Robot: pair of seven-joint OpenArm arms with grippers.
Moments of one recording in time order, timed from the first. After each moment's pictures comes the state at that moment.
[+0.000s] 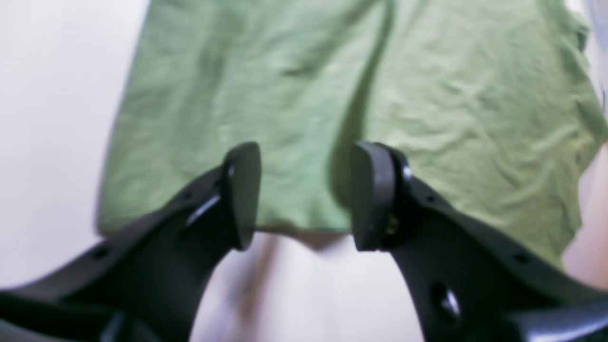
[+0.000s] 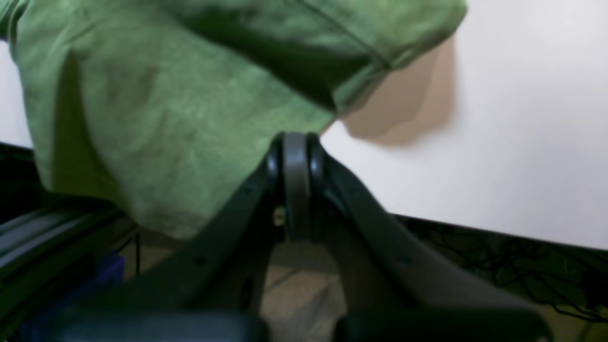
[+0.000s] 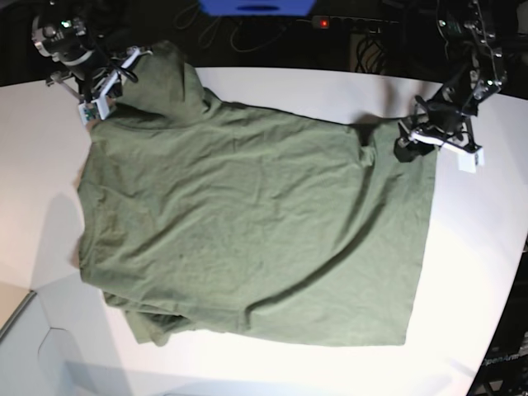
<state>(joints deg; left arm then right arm) 20.1 -13.5 -19.7 99.6 -49.3 0.3 46.6 -34.7 4.2 21.3 116.0 7.4 26.6 -49.7</state>
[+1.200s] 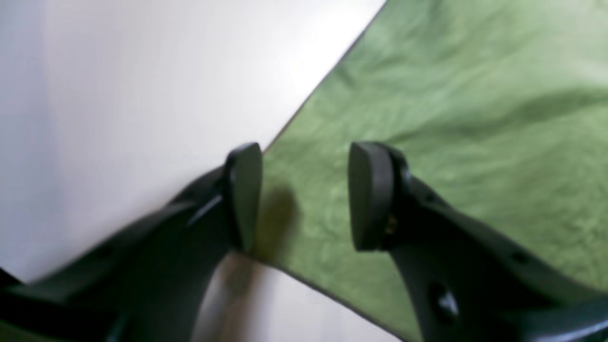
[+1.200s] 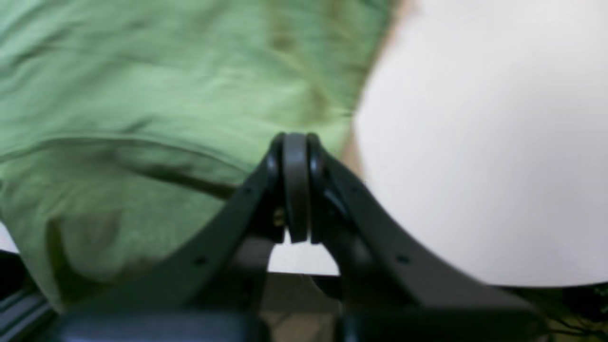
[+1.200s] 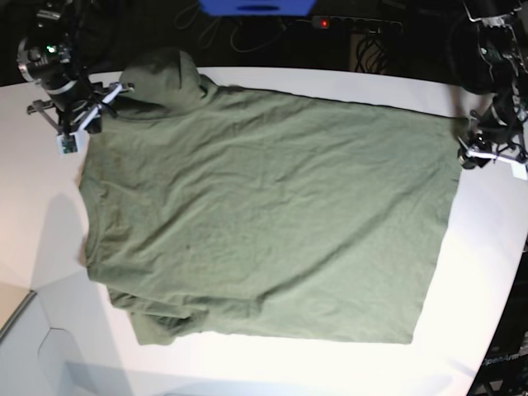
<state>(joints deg) 13.7 -21.4 -29.0 88.7 -44.4 0.3 47.0 -25.1 4.0 25.3 115.8 7.0 26.6 -51.2</state>
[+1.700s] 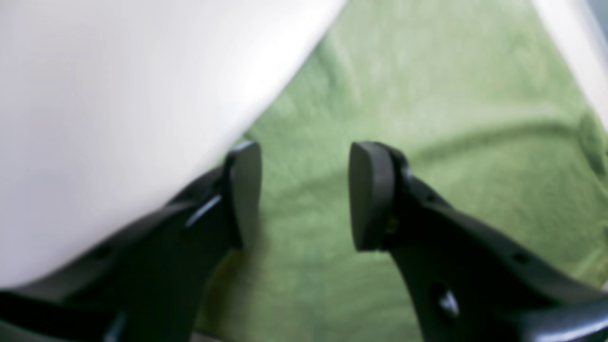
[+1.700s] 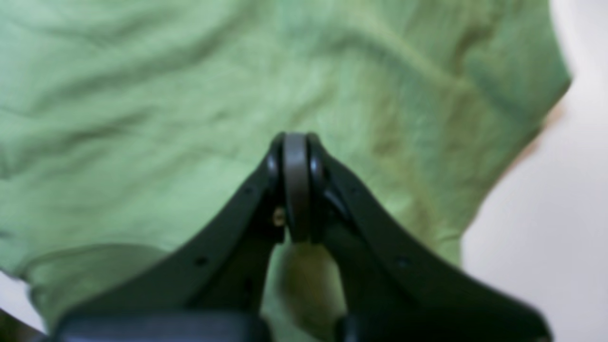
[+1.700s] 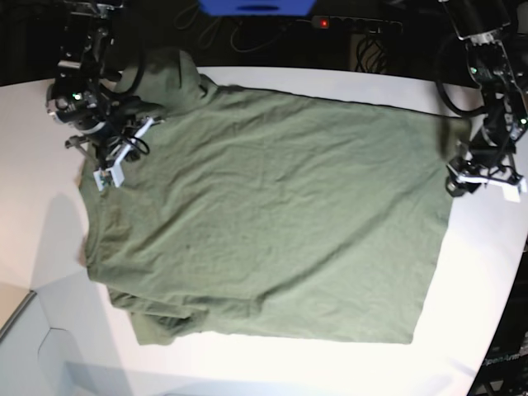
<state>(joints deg) 7.1 -17.4 -28.5 86.8 -44.6 0.0 47.3 -13.5 4.3 17.1 99.8 7.1 26.6 -49.8</state>
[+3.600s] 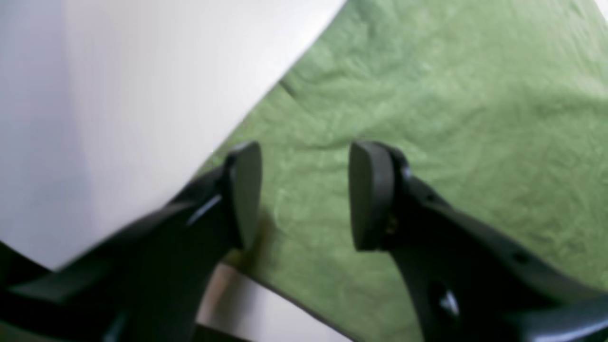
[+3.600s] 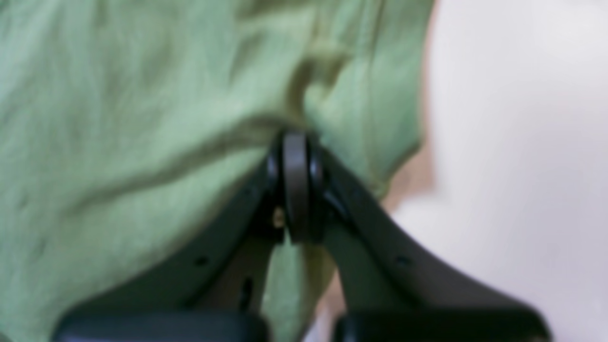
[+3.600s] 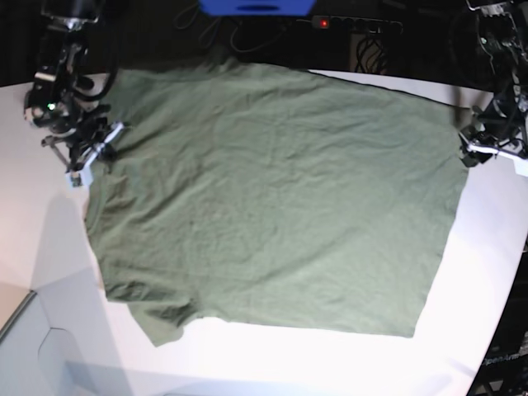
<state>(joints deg) 17.0 -21.0 -30.0 93.7 -44.0 0.3 47.3 -9.4 11.5 21.6 87.6 9.2 26.6 -45.2</state>
